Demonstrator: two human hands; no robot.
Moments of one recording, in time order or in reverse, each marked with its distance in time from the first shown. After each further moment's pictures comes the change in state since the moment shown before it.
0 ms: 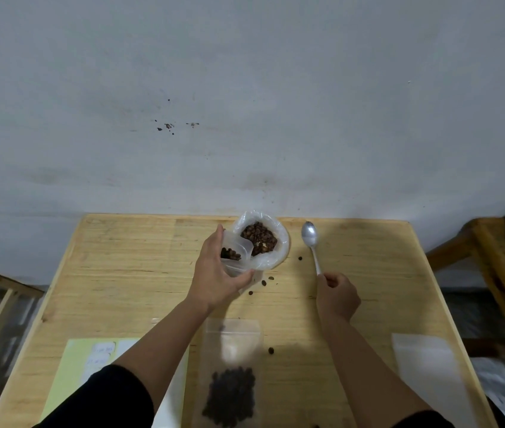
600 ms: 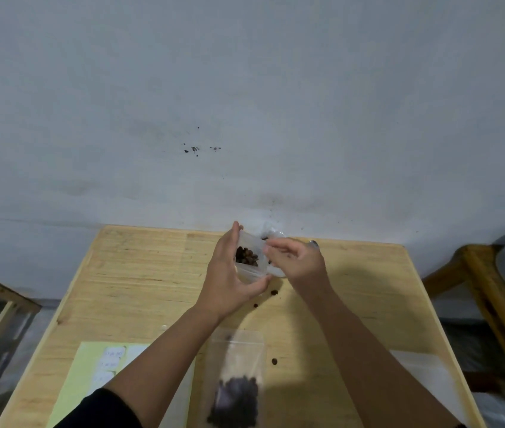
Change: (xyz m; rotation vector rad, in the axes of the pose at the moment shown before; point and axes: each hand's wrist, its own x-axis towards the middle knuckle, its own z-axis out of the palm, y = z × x) left_hand -0.021 0.041 -0.023 -0.058 0.083 0.251; right_hand -0.061 -0.115 -0.028 0.313 -0.615 -0.434
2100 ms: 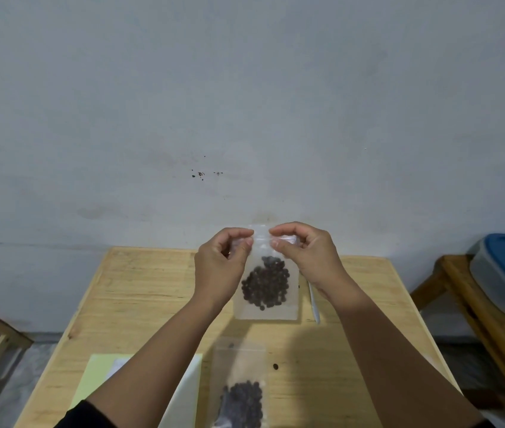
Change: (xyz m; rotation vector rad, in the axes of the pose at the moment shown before) left_hand -0.008 0.070 -0.042 -0.409 0.249 -0.070; right_hand -0.028 -0.058 -0.023 -0.052 -0.042 -0.235
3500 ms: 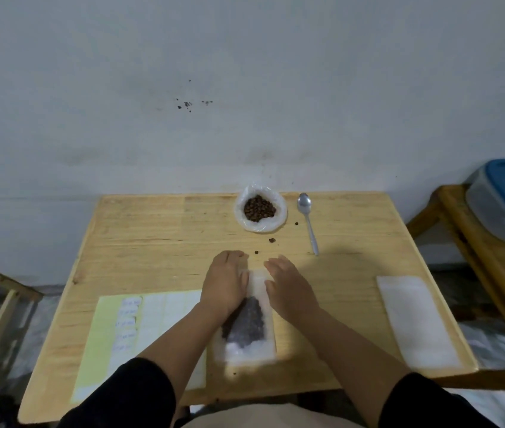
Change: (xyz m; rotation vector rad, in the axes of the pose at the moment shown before) left_hand -0.078 -0.129 -0.014 0.816 -0.414 0.038; right_hand -0.103 0.150 0.065 -0.895 -0.248 0.054
